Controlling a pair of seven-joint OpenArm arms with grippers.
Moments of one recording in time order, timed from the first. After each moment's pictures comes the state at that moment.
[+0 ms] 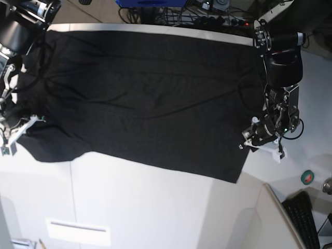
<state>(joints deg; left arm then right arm) -18.4 -14.5 -14.2 44.4 -23.9 -4.3 32.7 5.0 7.6 34.3 77.7 0.2 33.8 -44.9</state>
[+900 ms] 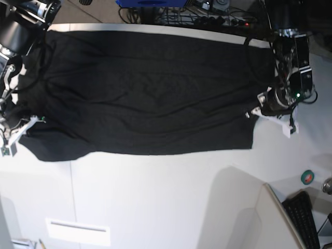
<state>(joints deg) 6.4 -15.5 -14.6 89.4 -24.4 7.6 56.7 5.1 7.7 34.2 77.7 0.1 33.8 -44.8</state>
